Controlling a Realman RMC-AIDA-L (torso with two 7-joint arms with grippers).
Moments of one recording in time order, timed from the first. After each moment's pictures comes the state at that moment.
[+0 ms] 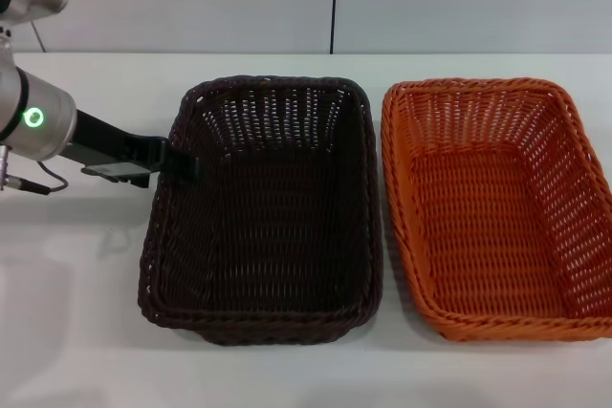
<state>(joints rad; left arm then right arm) -0.68 -2.06 -2.16 -1.14 2.60 -1.45 0.32 0.65 2.04 -0.20 -0.15 -0.71 -1.11 0.32</state>
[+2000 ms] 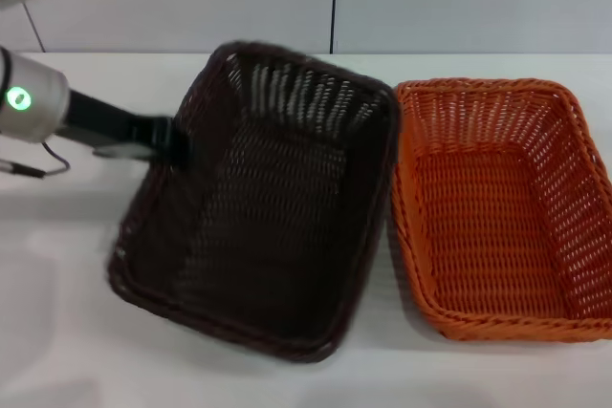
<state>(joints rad) -0.69 -2.03 -2.24 -1.13 2.46 -1.52 0.41 0.65 2.03 -0.19 -0.15 -0.71 -1.09 0.32</state>
